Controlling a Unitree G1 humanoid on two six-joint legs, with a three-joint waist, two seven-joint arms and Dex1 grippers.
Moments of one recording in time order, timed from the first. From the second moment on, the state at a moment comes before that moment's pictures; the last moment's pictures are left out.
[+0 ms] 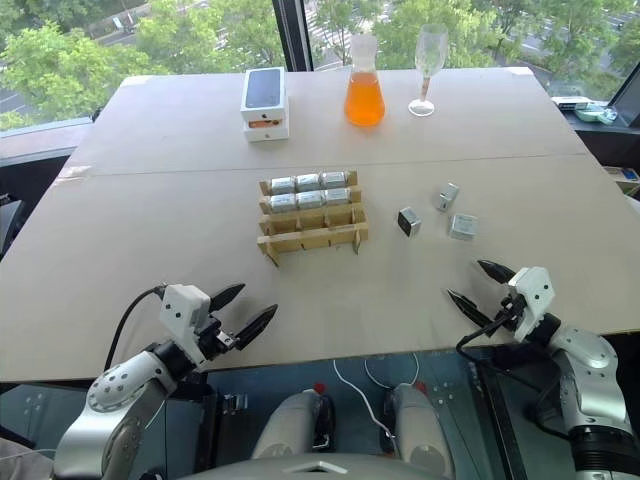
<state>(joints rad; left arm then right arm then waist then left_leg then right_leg) 0.31 0.45 0.15 -0.43 -0.37 0.28 -0.62 0.04 -0.51 -0.20 0.16 0.40 -0.16 0.97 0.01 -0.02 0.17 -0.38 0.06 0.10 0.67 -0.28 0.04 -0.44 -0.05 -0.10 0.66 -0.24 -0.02</state>
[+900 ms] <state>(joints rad) 0.26 0.50 0.15 -0.41 -0.41 0.30 -0.70 -0.09 -0.54 -0.20 0.28 0.35 -0.17 0.93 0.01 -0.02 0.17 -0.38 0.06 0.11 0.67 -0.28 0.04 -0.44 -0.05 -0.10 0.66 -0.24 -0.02</state>
